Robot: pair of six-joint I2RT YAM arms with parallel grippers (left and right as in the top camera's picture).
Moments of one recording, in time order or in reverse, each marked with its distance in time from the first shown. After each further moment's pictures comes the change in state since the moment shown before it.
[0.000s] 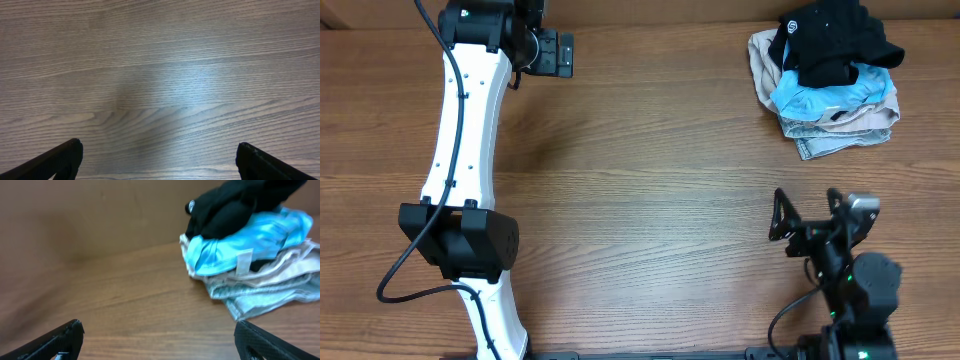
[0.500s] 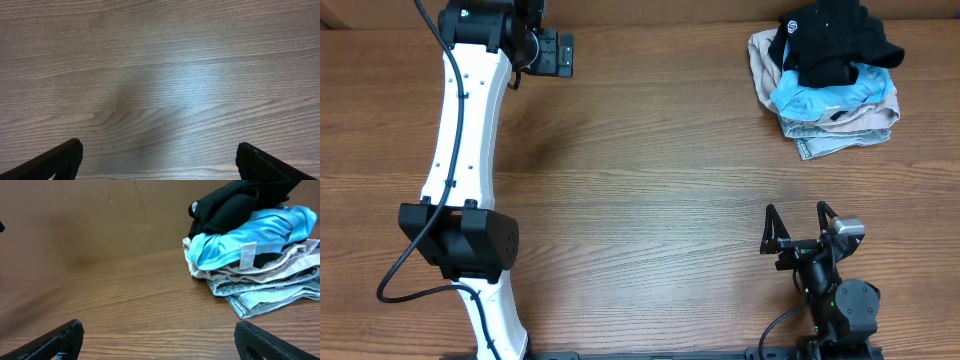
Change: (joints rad) left arm 0.000 0.000 0.000 0.000 0.000 0.000; right arm 0.045 -0.281 -0.230 0.066 0.052 0.000
